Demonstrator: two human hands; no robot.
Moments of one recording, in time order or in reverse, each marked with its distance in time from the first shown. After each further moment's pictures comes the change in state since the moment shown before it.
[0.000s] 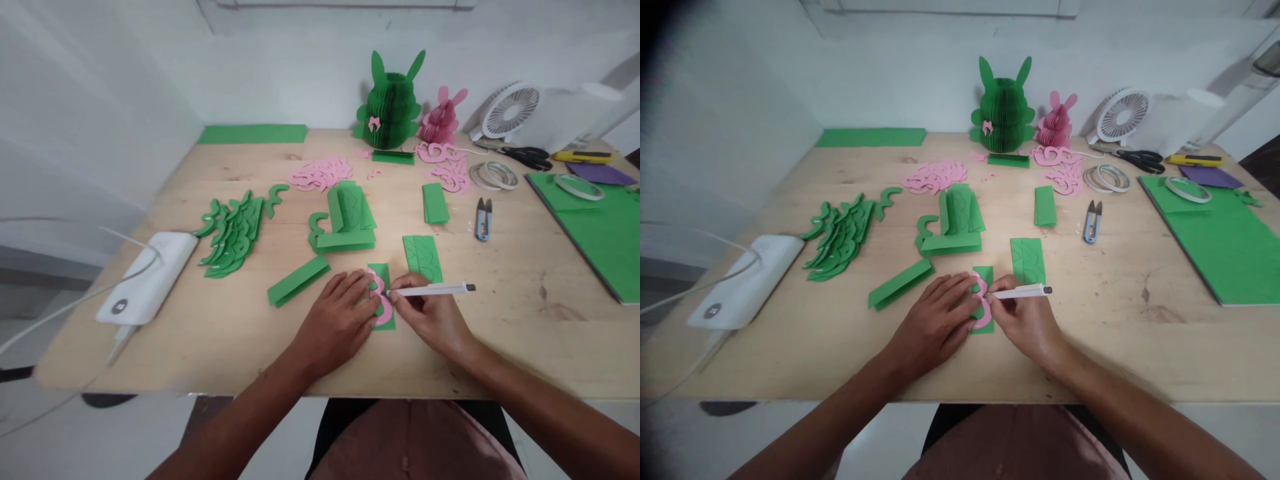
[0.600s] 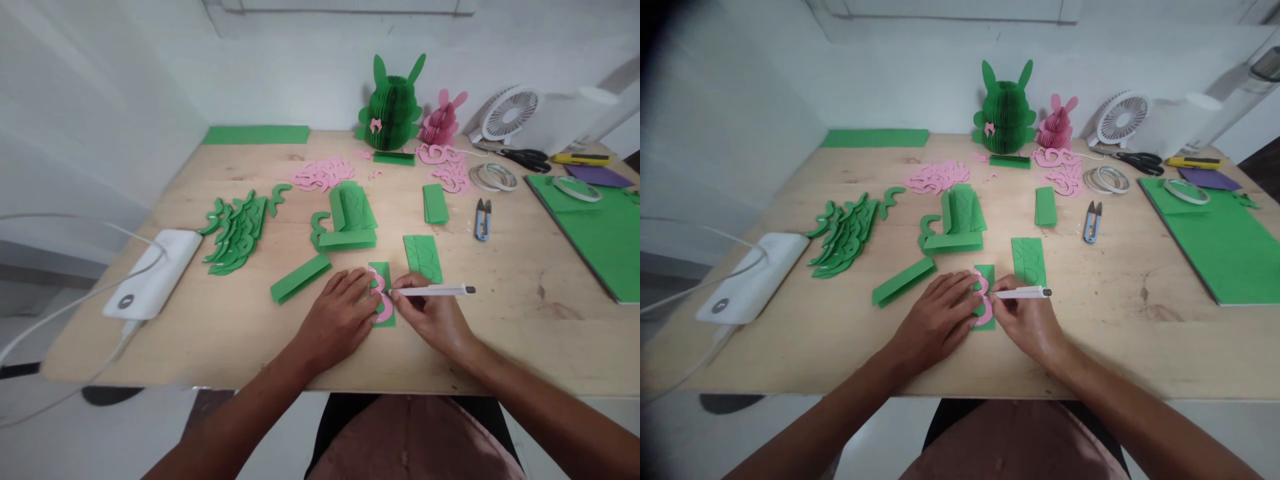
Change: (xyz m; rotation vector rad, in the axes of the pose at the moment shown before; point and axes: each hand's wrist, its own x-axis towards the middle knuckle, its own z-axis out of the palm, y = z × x) left_hand -0.001 -0.001 0.002 0.018 0.005 0.004; right_hand -0.003 -0.002 -0.003 -0.064 -0.004 -0.032
